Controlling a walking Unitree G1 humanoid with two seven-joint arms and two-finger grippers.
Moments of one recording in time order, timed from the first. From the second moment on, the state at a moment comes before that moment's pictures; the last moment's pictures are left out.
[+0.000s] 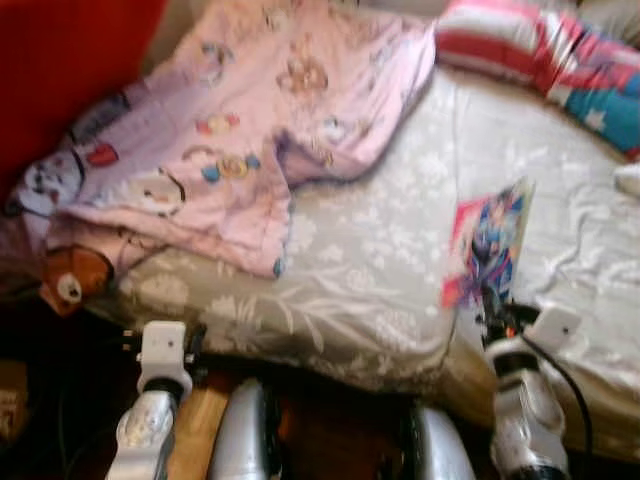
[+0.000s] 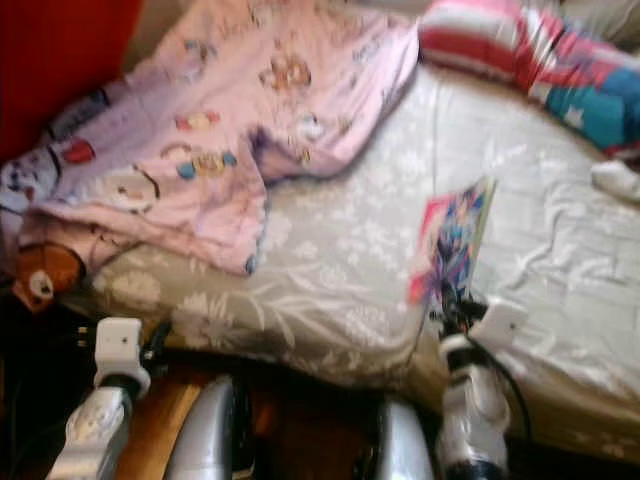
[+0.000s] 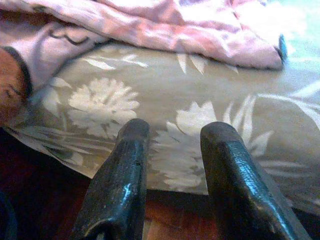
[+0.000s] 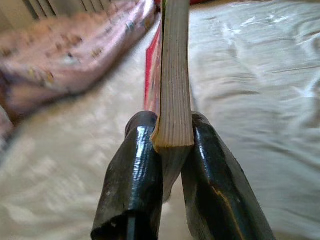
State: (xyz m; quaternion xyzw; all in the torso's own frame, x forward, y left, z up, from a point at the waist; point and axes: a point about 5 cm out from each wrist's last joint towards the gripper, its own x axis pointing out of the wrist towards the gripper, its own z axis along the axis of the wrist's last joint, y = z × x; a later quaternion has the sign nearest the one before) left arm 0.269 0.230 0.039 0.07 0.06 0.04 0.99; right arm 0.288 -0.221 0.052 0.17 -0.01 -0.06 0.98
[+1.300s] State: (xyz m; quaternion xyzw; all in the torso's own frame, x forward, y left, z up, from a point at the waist) left arm 0.270 0.238 0.002 0.05 0.18 0.07 0.98; right arm 0.309 -0.207 0.052 0.13 0.02 -0.09 0.99
